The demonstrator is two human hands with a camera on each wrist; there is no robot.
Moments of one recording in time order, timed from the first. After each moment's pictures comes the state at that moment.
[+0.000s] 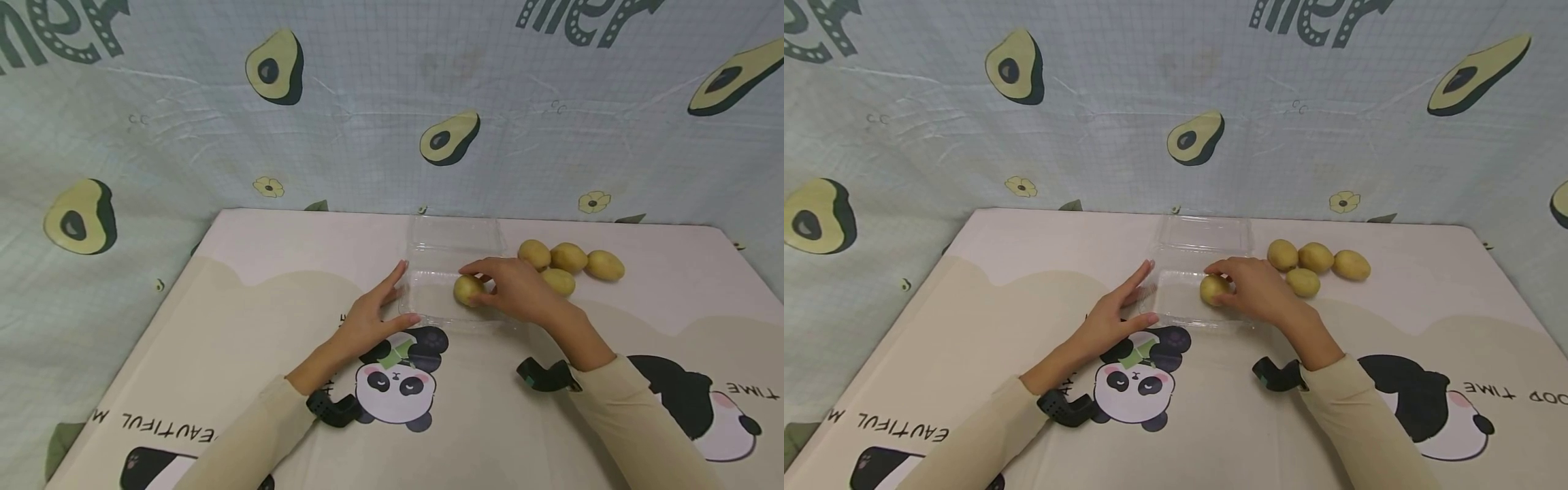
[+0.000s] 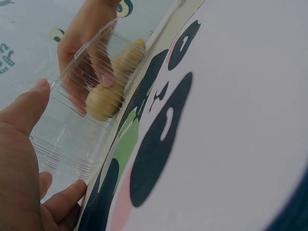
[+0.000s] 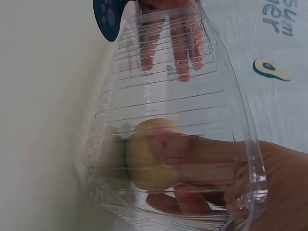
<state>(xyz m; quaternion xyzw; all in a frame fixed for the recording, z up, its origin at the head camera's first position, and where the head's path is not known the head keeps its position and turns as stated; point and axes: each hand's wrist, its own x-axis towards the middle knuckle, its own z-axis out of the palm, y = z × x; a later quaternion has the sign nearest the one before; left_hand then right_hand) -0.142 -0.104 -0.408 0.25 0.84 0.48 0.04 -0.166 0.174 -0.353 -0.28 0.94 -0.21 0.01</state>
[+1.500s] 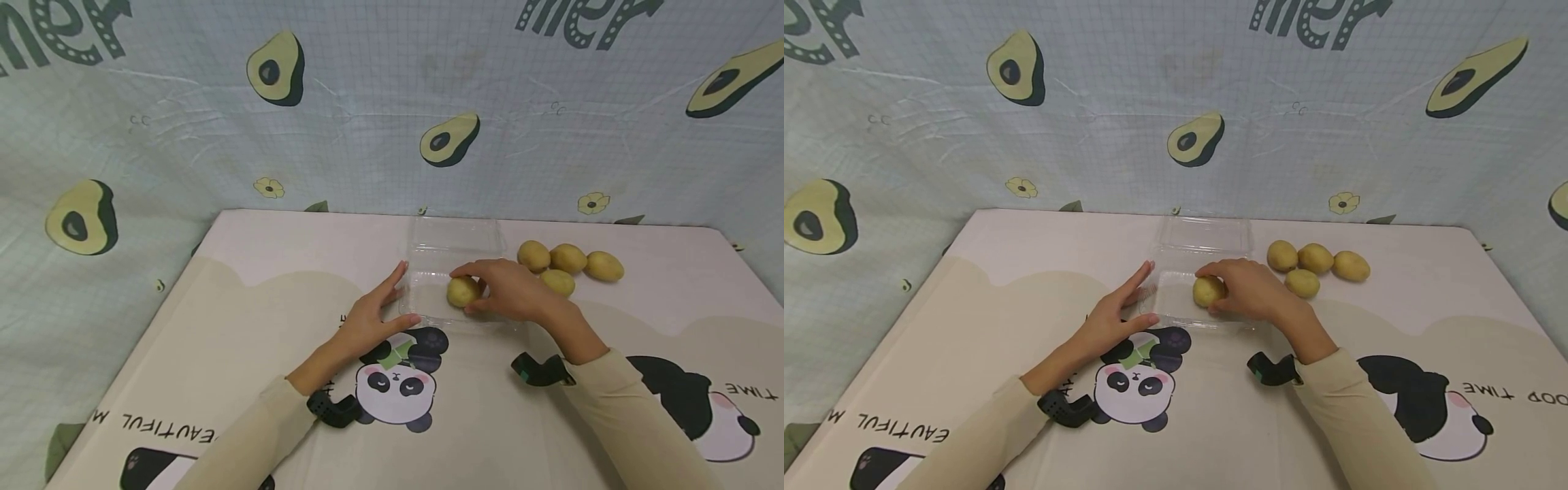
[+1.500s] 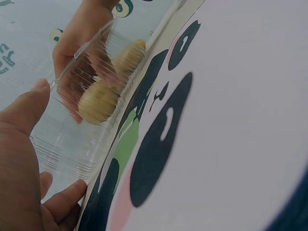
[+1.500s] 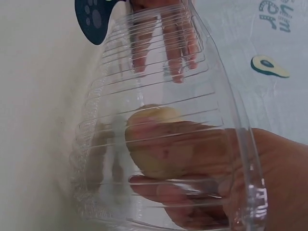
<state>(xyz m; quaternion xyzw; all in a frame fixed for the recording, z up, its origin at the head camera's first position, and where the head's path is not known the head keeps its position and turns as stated) -0.141 -0.103 -0.408 0.24 0.84 0.48 0.04 -0.168 0.165 -0.348 -0.29 0.94 -0.18 0.06</state>
